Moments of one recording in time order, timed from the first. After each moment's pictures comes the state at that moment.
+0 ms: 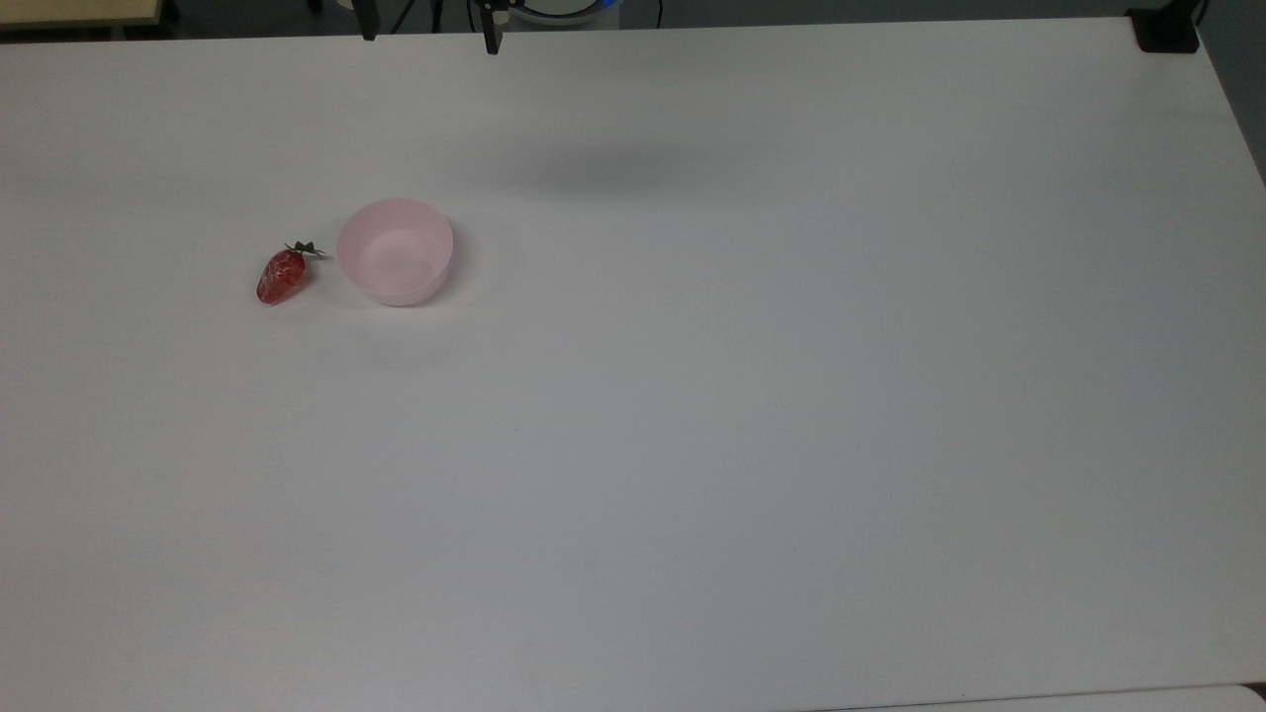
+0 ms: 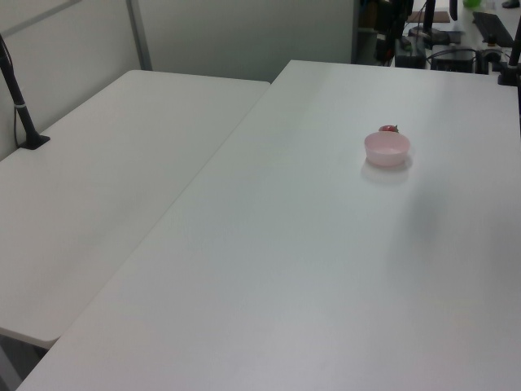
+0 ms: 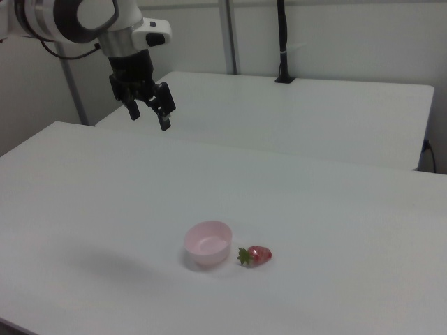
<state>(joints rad) 0.01 -0.04 -0.08 -1.63 0.01 1.71 0.07</state>
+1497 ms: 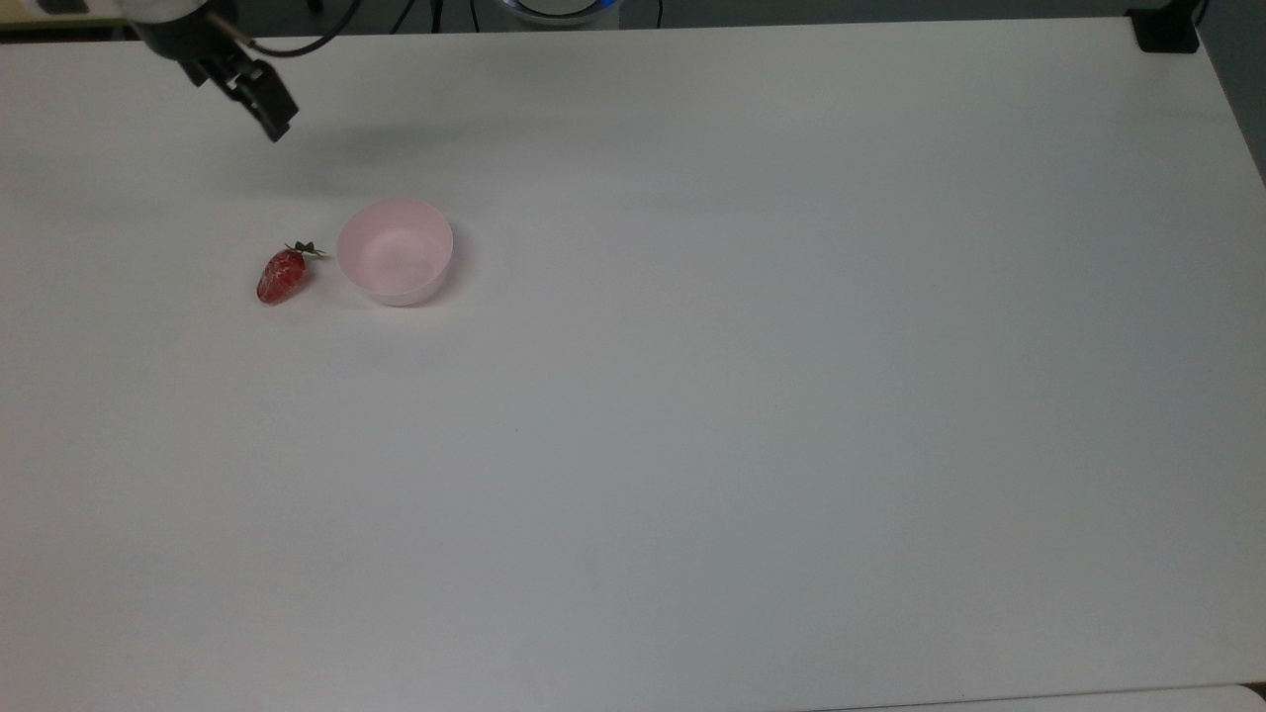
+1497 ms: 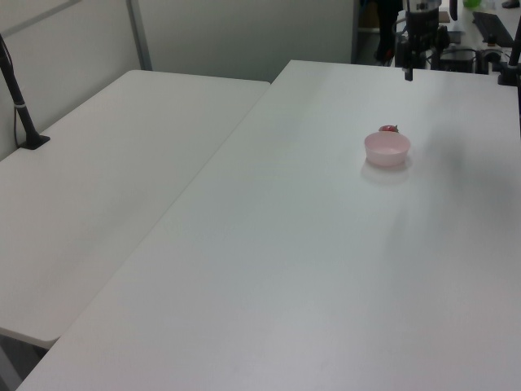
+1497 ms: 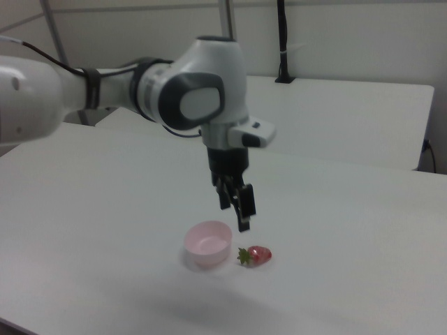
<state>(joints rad) -0.25 0.13 -0.16 -1.76 -0.08 1.80 0.23</state>
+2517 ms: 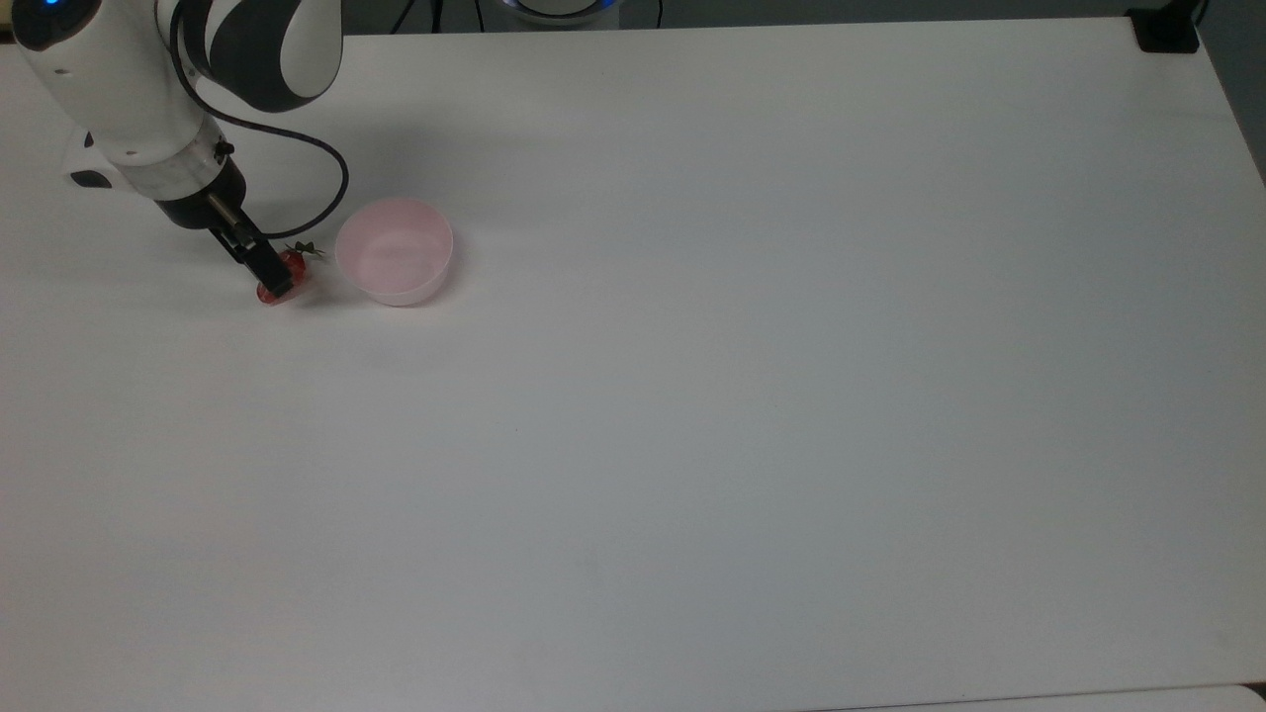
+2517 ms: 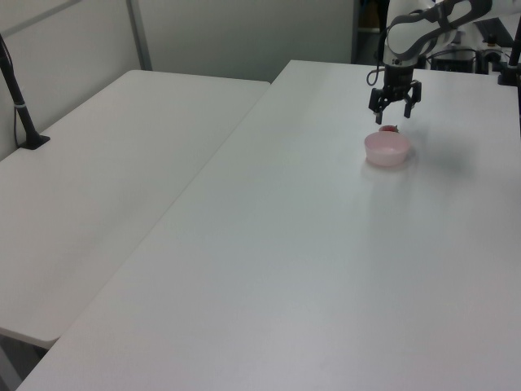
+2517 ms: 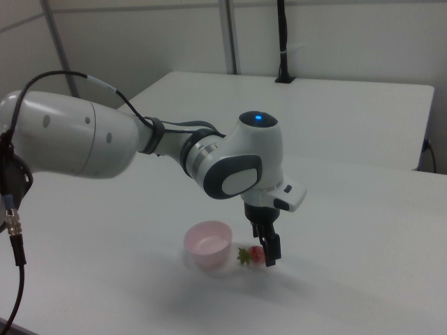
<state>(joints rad) -0.29 0.42 -0.16 -1.77 0.14 2.18 0.26</state>
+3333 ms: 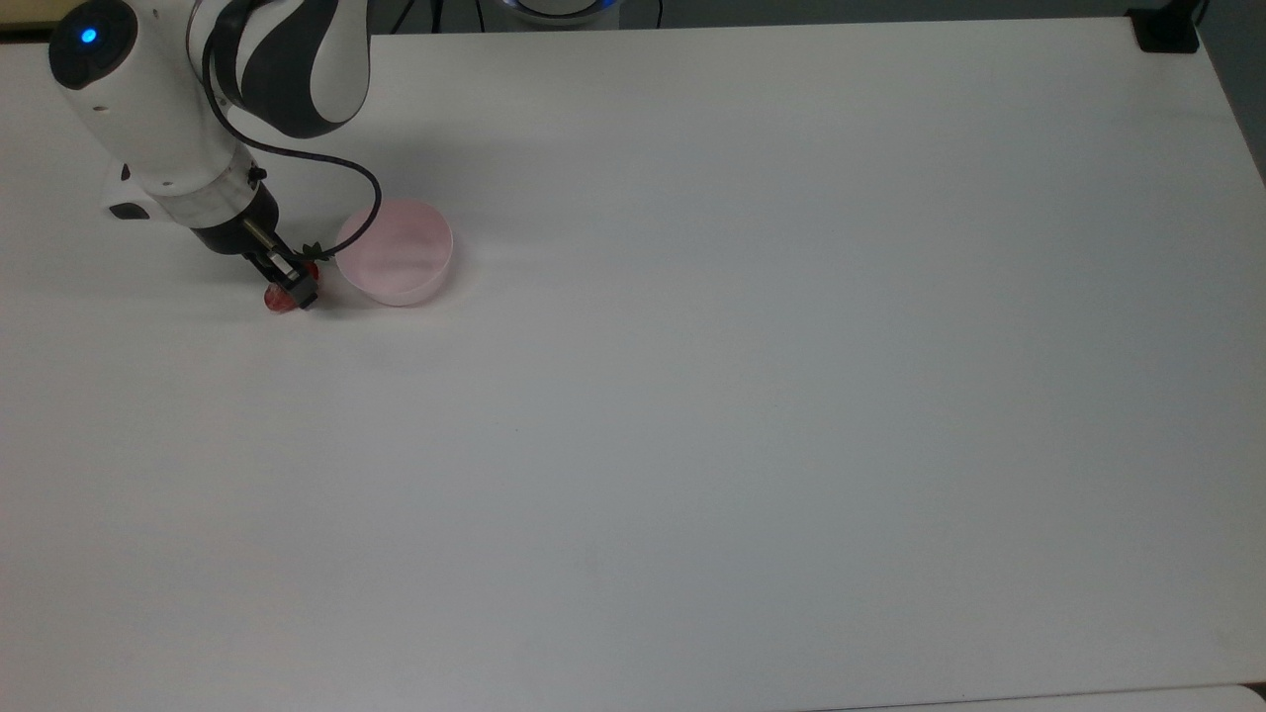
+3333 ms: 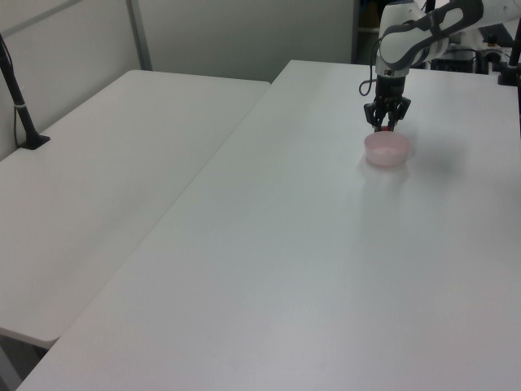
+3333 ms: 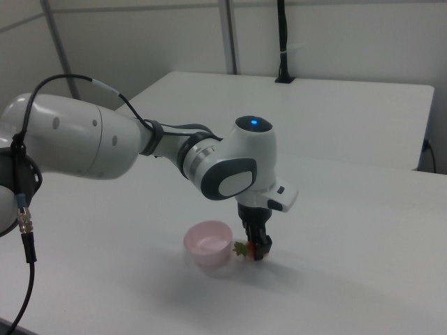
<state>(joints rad) -0.28 0.45 -0.13 -1.77 0.16 2.19 0.24</state>
